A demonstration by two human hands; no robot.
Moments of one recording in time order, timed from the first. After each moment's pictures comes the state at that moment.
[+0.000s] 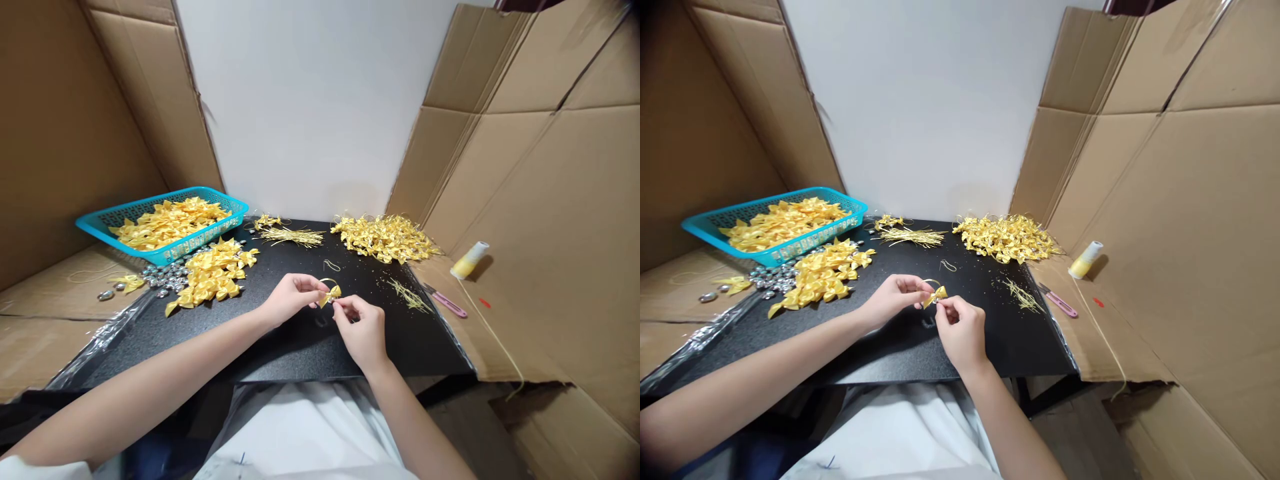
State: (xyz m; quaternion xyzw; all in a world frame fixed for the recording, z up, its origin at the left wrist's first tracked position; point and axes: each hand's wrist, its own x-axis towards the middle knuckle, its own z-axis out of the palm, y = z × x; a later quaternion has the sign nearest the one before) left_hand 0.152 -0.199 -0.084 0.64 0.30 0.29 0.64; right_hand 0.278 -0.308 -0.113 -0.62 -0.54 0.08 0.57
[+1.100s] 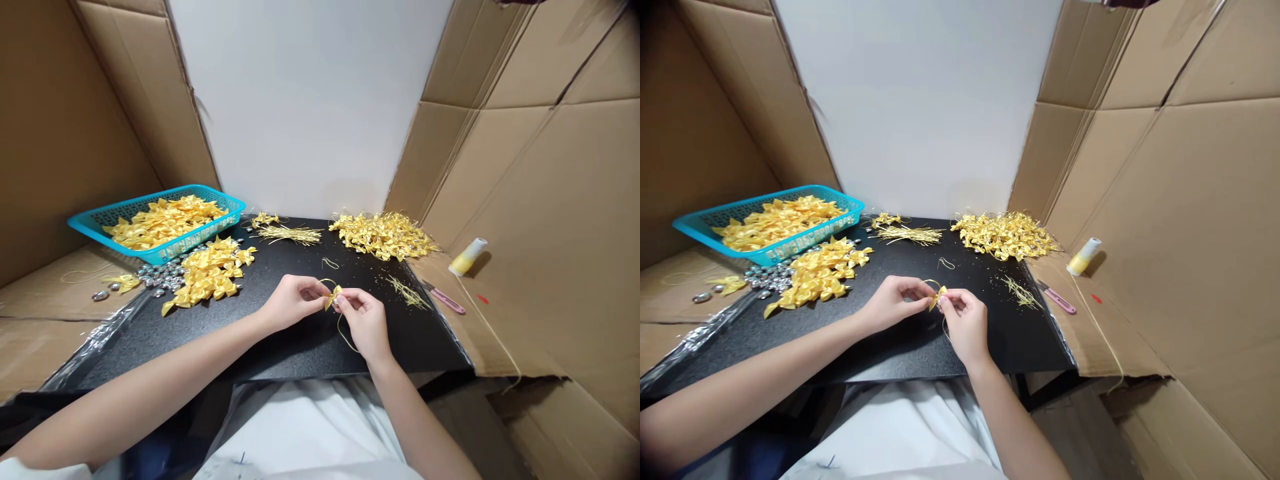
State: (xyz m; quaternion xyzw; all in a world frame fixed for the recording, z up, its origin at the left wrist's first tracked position) left_hand 0.150 -0.204 -0.087 0.79 0.26 0.28 0.47; right_hand 0.284 -0.300 -0.119 -0.53 -0.42 0.27 0.68
